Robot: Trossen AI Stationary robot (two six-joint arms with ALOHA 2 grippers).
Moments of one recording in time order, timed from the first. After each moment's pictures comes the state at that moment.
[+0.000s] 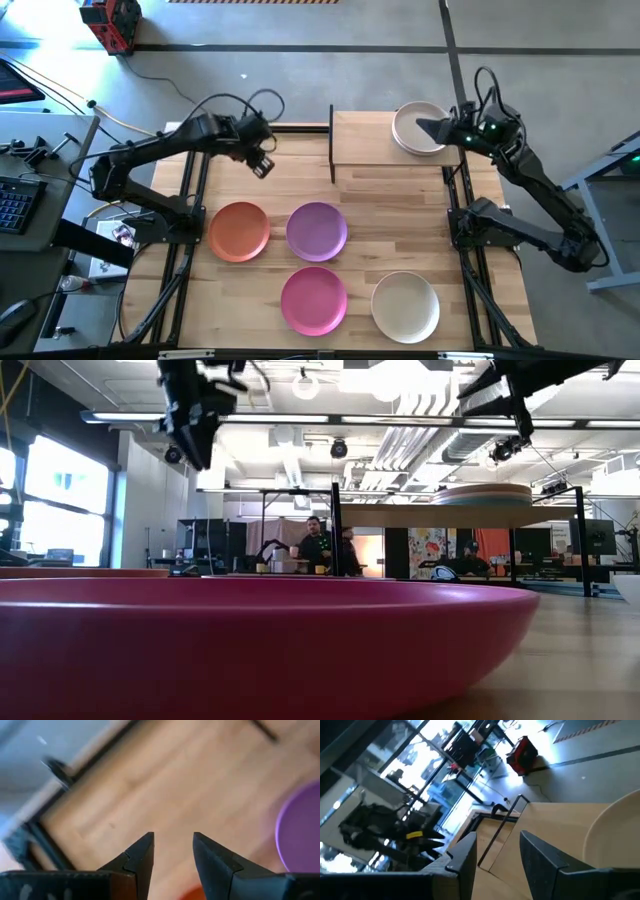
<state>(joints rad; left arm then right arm) 0.42 1.35 1.31 -1.17 -0.29 -0.34 -0.91 0.68 0.82 -0.31 -0.37 0.72</state>
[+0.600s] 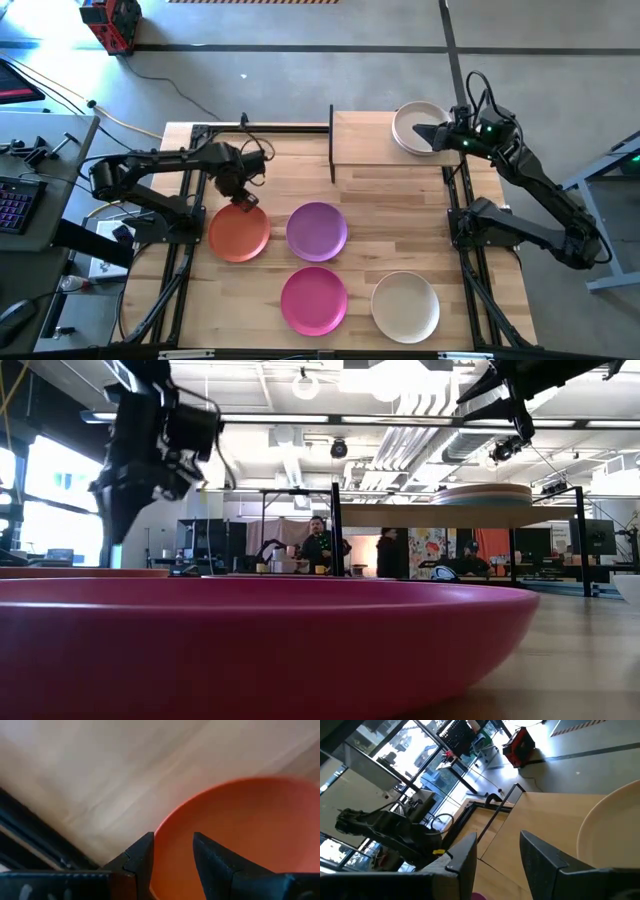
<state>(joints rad) 0.42 1.35 0.85 -1.15 -0.01 -0.44 -0.86 0.68 0.82 -0.37 -0.34 0.65</state>
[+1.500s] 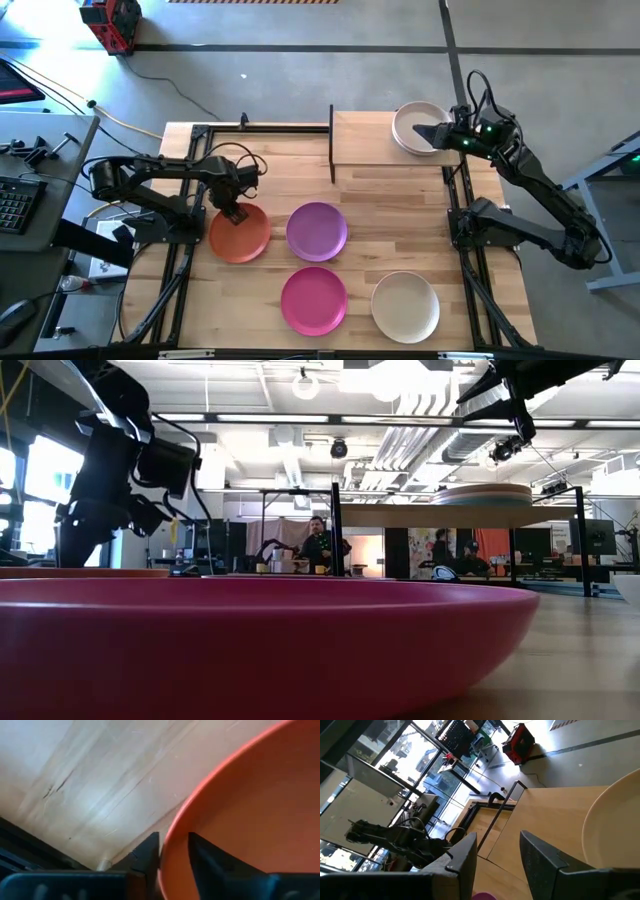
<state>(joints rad) 0.42 1.35 0.61 -1.01 0.04 -0.37 -0.86 0.68 0.82 -0.37 -0.34 0.73</state>
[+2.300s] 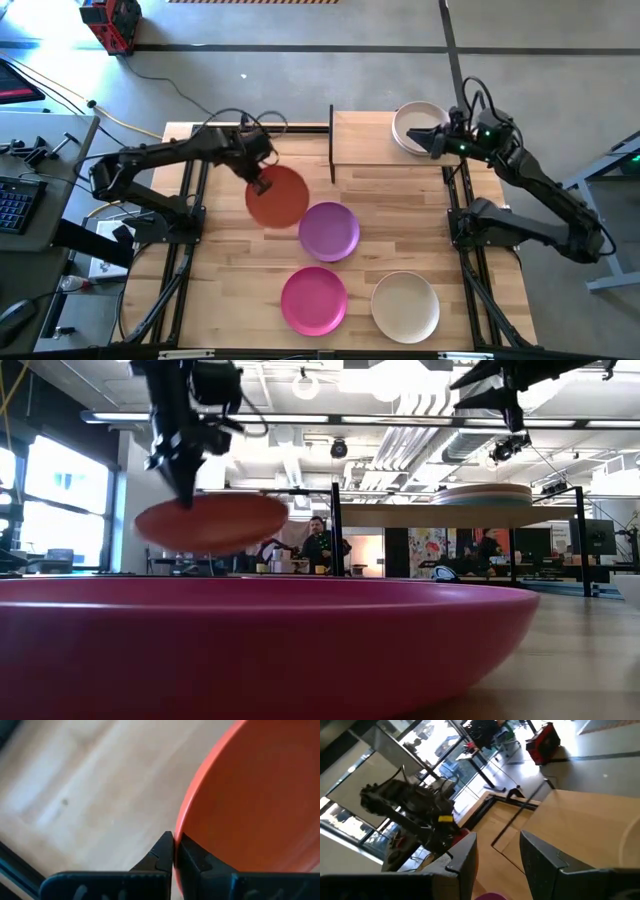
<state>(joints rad) 0.43 1.35 1.09 -1.06 -0.11 -0.28 -0.76 0.69 0.82 -0.31 -0.35 0.62</state>
